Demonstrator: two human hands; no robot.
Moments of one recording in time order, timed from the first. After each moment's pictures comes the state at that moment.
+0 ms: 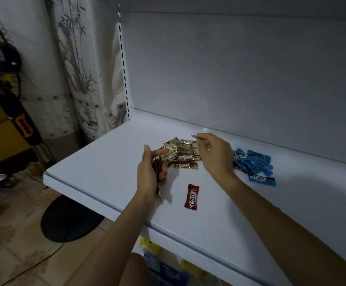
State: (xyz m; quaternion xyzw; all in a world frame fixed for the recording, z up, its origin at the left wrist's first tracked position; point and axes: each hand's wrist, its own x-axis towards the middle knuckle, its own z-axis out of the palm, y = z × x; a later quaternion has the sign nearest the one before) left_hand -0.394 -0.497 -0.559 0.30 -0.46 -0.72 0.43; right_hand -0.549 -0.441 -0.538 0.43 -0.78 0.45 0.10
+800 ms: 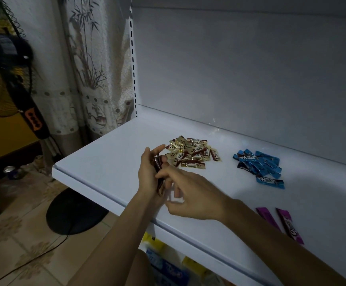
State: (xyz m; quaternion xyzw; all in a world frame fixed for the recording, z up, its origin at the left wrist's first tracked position) left_hand -0.387 -0.503 -0.559 0.24 -0.30 -0.82 0.43; right_hand -0.468 -0.404 -0.533 0.73 -0.65 0.21 -0.11
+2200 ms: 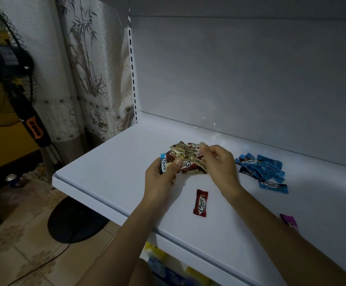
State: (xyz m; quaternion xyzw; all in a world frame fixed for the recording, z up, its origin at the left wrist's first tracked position) left_hand -0.393 -0.494 -0.559 0.24 -0.53 -0.68 0.44; right_hand -0.528 -0.437 -0.541 0.36 -0.72 0.58 -0.12
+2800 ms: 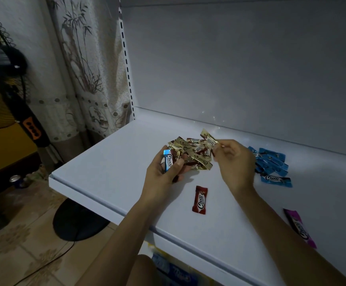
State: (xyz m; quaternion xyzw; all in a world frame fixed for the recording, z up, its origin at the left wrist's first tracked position) left_hand -0.393 -0.492 -0.558 0.21 -0.56 -0.69 0.40; right_hand -0.546 -0.420 -0.553 0.35 -0.73 0.58 0.06
